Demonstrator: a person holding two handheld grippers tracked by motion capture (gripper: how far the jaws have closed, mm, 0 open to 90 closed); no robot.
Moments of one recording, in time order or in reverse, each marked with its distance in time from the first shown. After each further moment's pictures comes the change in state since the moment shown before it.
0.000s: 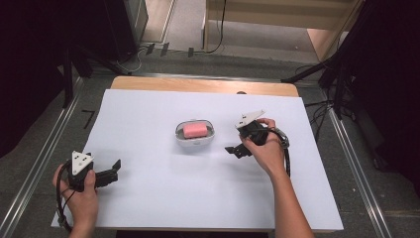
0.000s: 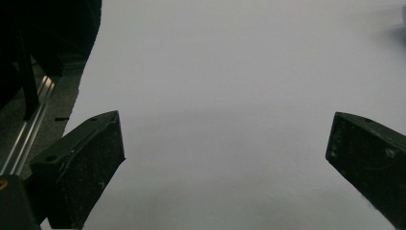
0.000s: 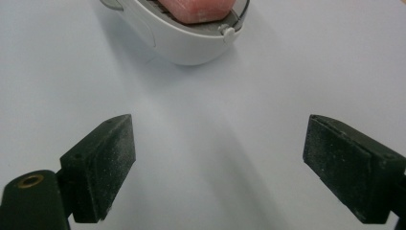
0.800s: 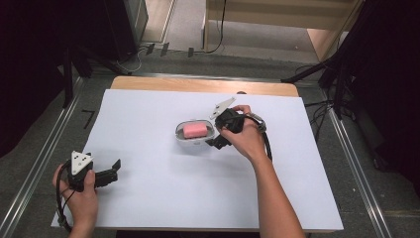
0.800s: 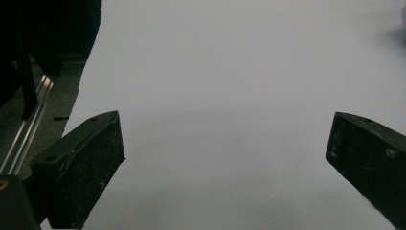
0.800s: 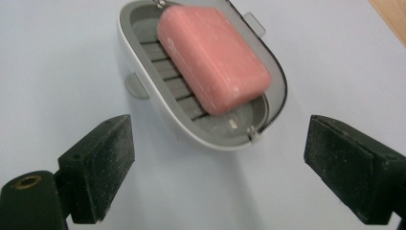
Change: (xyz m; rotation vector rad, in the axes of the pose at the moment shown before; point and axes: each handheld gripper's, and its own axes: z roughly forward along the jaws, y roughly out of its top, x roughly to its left) left arm 0.001 0.000 0.000 0.001 -0.007 -0.003; right arm 0.012 0.067 0.029 0.053 0.051 -0.147
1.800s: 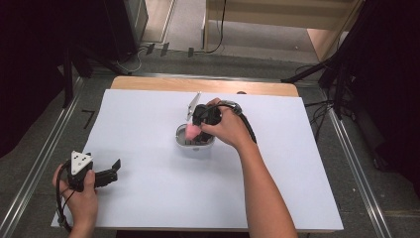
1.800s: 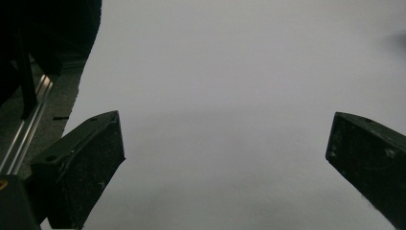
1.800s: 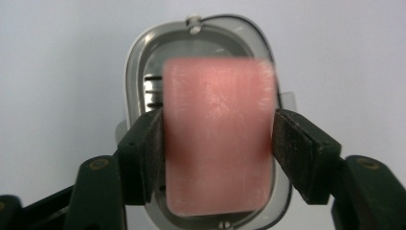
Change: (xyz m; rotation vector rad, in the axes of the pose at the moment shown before) left arm 0.000 0.000 0.000 0.002 0.001 -0.003; right arm 0.002 0.062 0.037 0.194 0.131 -0.296
